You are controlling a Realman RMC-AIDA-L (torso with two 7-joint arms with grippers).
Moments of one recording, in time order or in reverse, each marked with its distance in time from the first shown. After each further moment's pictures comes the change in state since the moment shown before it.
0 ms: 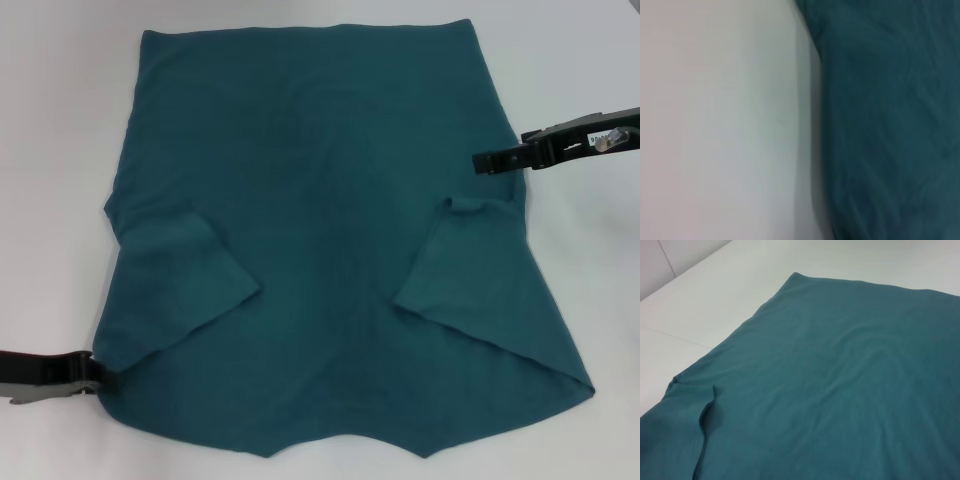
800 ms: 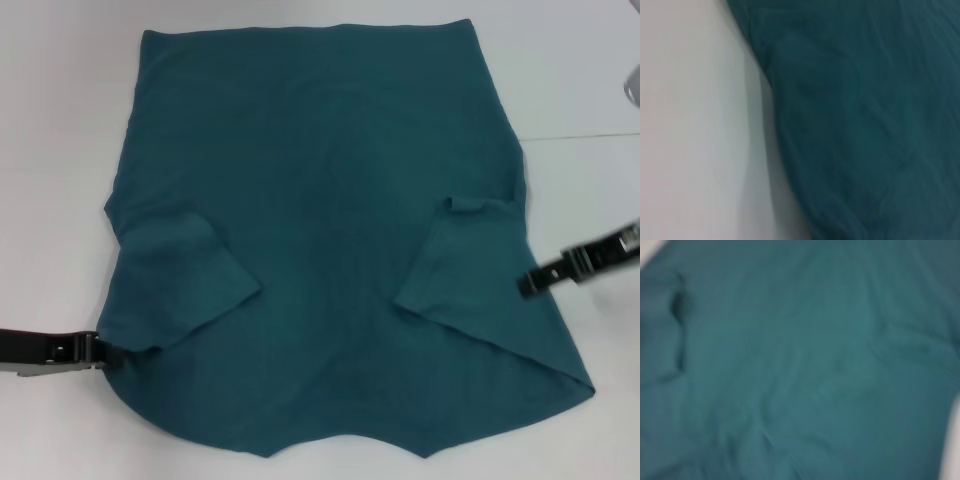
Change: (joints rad) left arm -0.018 0.012 -0.008 0.022 -0.056 0.045 0.091; right arm -0.001 0.018 -0.012 -0.014 -0.277 -0.252 0.265
